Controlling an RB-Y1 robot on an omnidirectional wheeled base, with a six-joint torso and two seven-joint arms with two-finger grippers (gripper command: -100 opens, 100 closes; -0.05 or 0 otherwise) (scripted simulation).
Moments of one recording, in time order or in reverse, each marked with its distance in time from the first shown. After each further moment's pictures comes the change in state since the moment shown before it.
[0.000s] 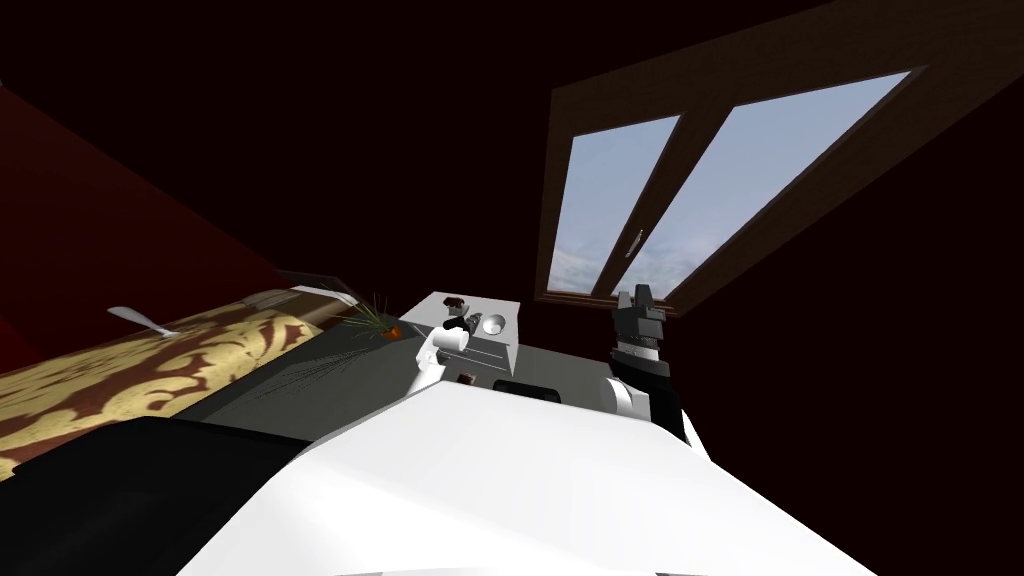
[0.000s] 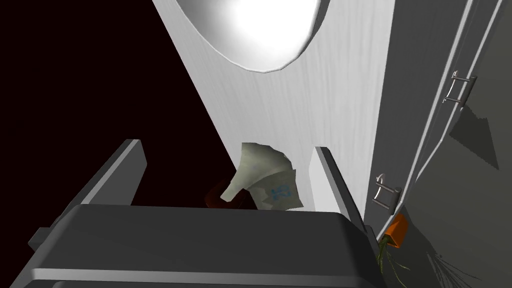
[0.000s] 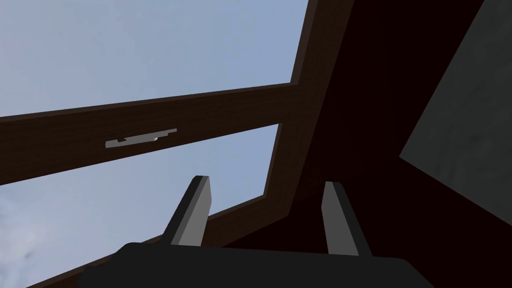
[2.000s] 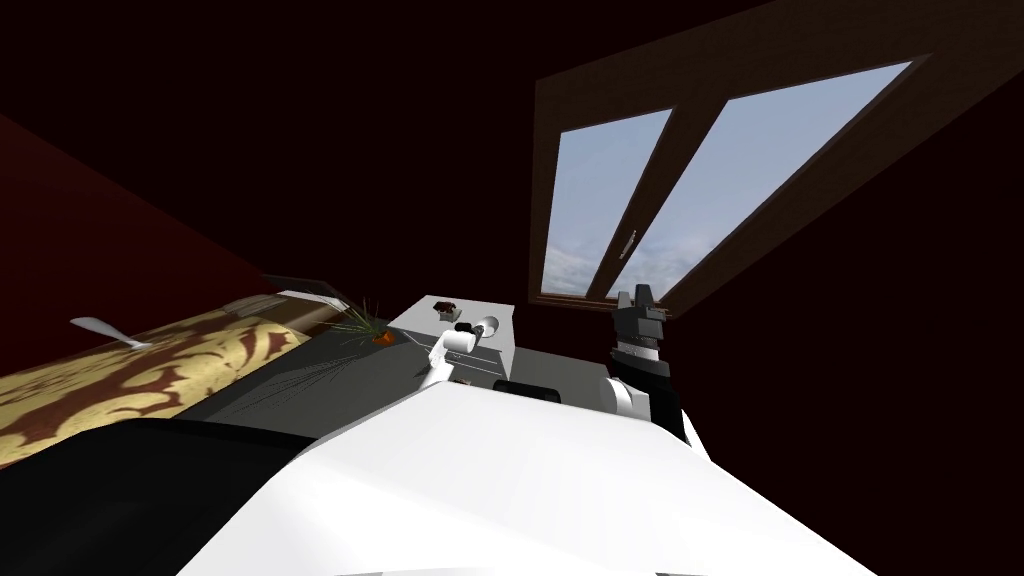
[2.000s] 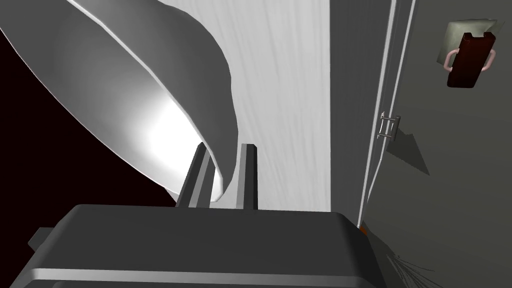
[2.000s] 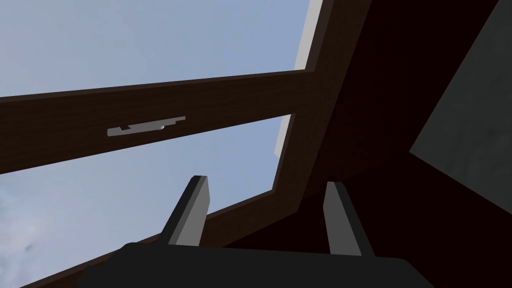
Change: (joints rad) left arm -0.042 -0.035 -0.032 0.192 -0.024 0.090 0.014; right arm 0.000 0.000 0.000 0.000 0.000 0.000 0.000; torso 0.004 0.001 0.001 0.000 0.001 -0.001
